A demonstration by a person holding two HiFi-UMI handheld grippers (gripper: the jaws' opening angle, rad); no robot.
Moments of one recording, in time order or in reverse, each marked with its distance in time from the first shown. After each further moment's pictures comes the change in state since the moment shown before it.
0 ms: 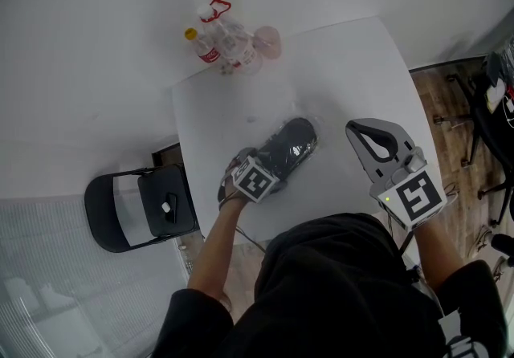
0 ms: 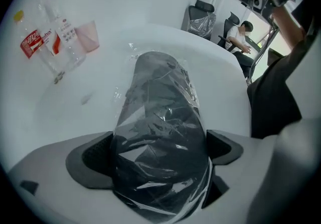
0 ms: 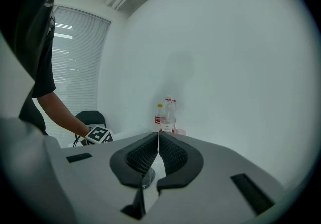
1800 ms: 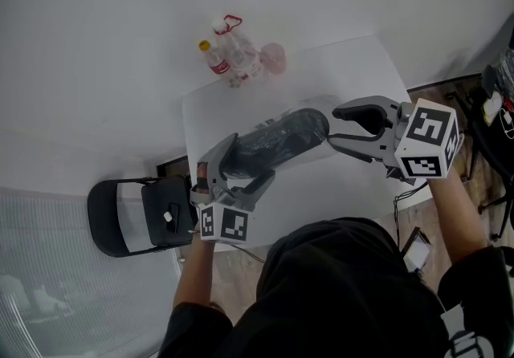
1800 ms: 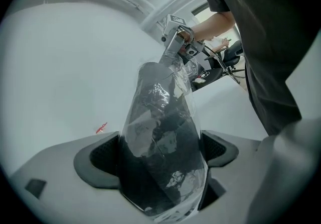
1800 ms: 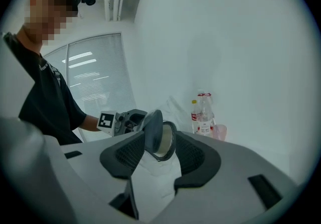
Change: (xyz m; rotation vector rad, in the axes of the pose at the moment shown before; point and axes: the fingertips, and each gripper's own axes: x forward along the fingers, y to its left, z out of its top) left arm -0.224 -0.017 0.085 0.527 -0.692 0.608; right arm 0.002 0.029 0.044 0.131 0.113 0.516
